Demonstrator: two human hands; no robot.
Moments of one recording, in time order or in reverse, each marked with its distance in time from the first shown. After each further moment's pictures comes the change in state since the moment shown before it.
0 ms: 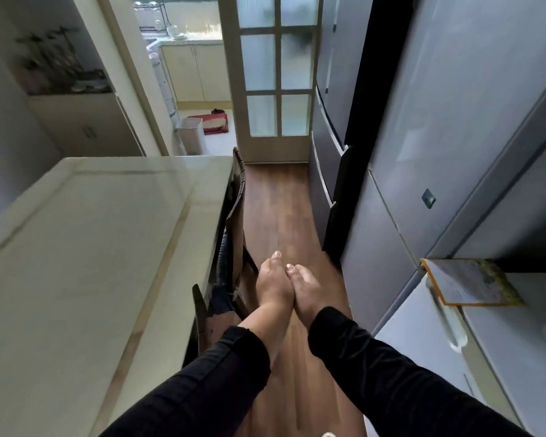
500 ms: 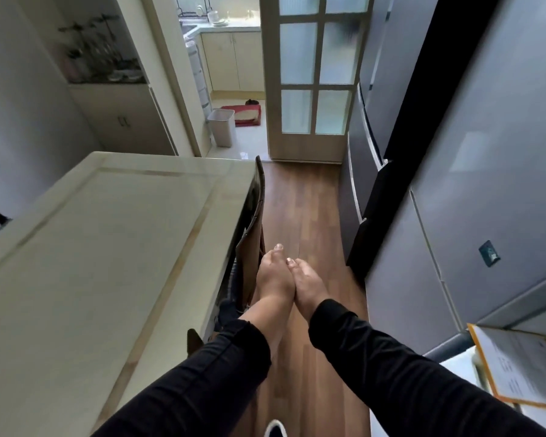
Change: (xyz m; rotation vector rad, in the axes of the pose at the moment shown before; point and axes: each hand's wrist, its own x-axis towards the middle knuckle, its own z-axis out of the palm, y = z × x) left_hand 0.107 0.066 0.041 0.020 0.123 0.036; right_hand 0.128 -0.066 0.009 -0.019 -0.140 0.034
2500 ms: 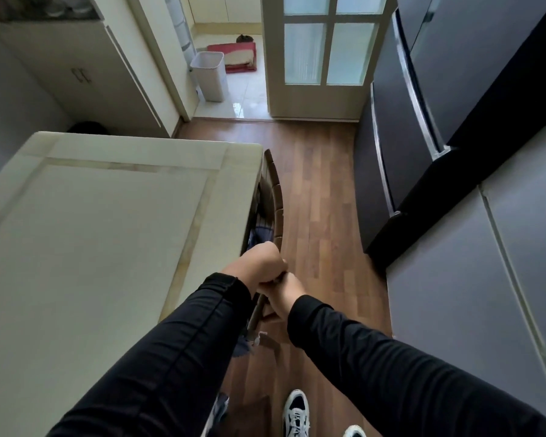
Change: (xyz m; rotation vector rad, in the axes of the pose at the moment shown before) left_hand 0.300 0.050 0.023 1.287 -0.447 -0.057; right_hand 0.226 -0.043 0.077 -0.337 -0.027 0.270
